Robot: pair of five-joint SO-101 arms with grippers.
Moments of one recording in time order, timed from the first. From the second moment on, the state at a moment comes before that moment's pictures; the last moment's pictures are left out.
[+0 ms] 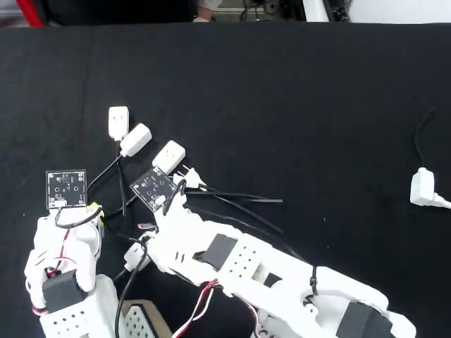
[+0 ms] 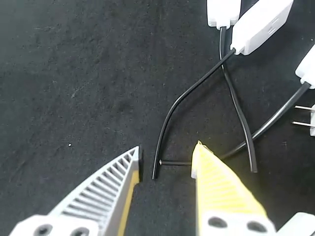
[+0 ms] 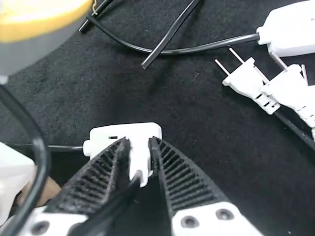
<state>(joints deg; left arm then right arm) -25.8 -102.1 84.6 69.7 -18.9 -58.7 -31.8 64.7 29.2 -16.7</state>
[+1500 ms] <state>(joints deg) -26.0 -102.2 84.6 69.7 -18.9 -57.8 -21.0 58.1 31.1 -16.7</state>
